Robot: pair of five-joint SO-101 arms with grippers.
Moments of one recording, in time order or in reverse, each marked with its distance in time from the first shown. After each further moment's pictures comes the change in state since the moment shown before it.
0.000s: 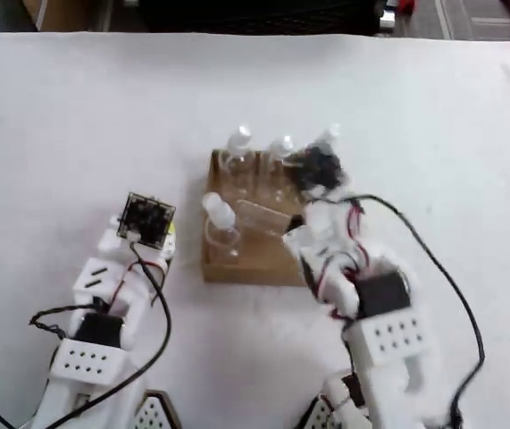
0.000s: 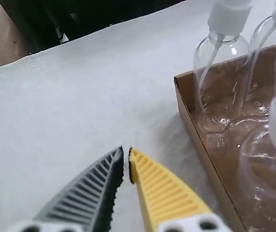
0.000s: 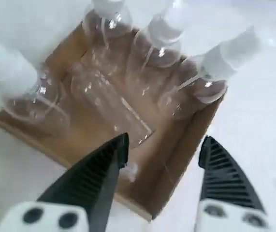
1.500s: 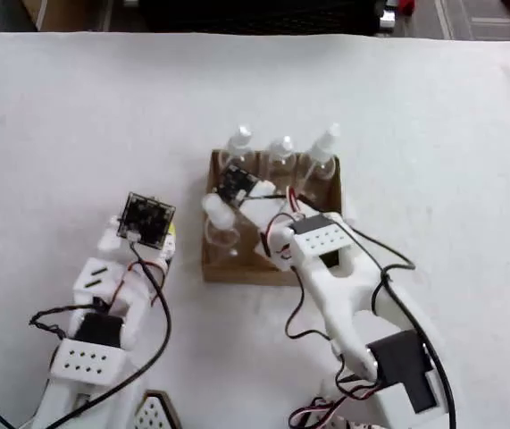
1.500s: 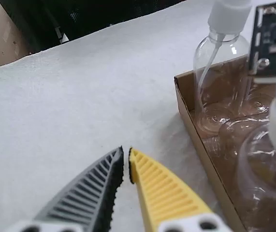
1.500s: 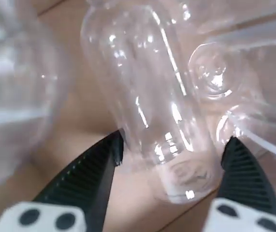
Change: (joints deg) left arm 0.0 0.0 0.0 0.0 0.0; right arm -4.9 50.0 -4.7 -23.7 21.0
